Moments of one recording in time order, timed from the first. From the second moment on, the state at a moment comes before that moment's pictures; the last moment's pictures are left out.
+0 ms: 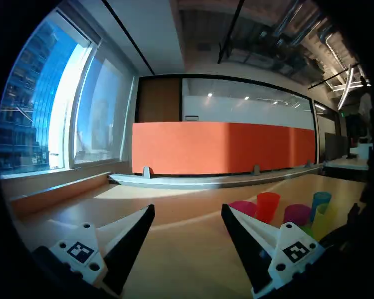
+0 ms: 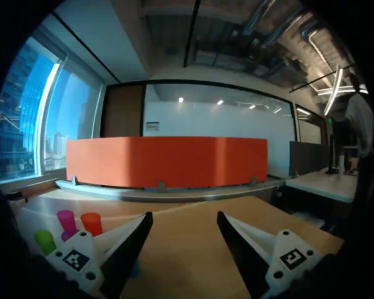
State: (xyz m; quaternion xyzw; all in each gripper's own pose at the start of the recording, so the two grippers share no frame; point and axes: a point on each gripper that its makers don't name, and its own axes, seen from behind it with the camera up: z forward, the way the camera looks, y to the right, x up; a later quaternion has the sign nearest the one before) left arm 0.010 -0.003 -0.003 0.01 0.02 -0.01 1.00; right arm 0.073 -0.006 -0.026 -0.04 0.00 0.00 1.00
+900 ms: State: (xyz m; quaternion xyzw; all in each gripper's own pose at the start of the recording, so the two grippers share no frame) left arm 0.000 -0.004 0.001 0.01 0.00 0.00 1.00; right arm 0.069 -0.004 -0.029 -0.04 0.00 -0.01 1.00
